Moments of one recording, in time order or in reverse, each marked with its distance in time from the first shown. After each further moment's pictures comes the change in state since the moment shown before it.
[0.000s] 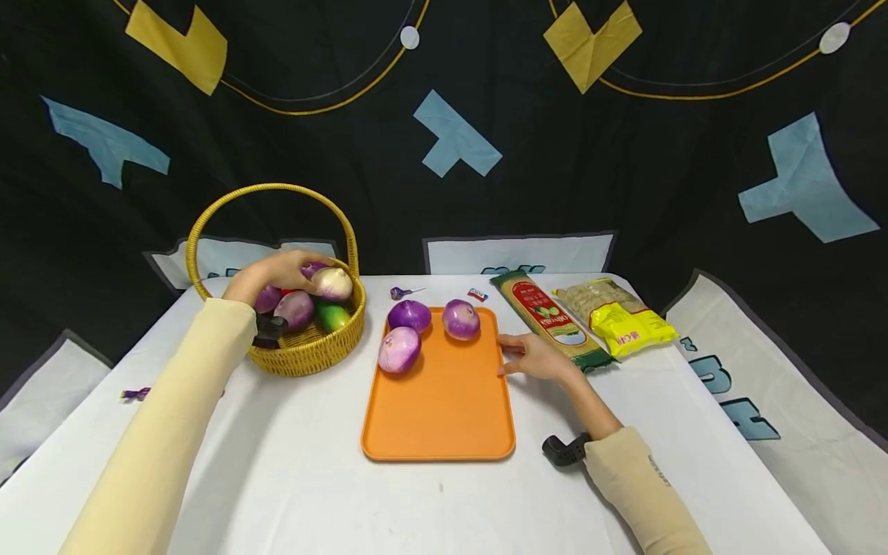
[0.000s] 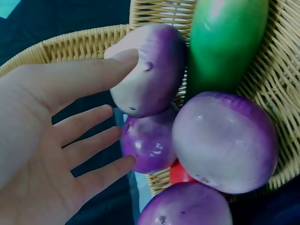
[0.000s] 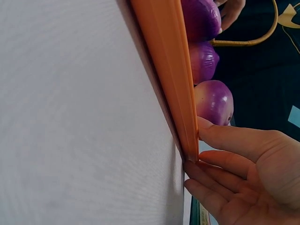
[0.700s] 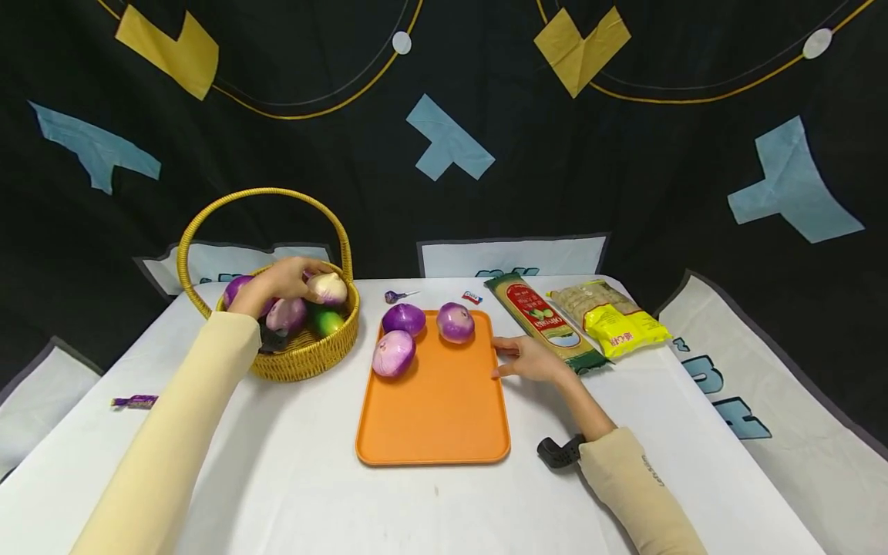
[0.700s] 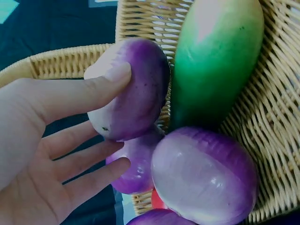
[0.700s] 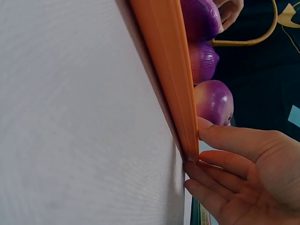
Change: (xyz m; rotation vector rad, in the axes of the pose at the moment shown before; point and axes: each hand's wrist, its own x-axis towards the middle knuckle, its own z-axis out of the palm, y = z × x) left_hand 0.016 -0.004 0.019 -0.035 0.153 0.071; right_hand 0.002 0.001 -0.002 -0.015 0.015 0.034
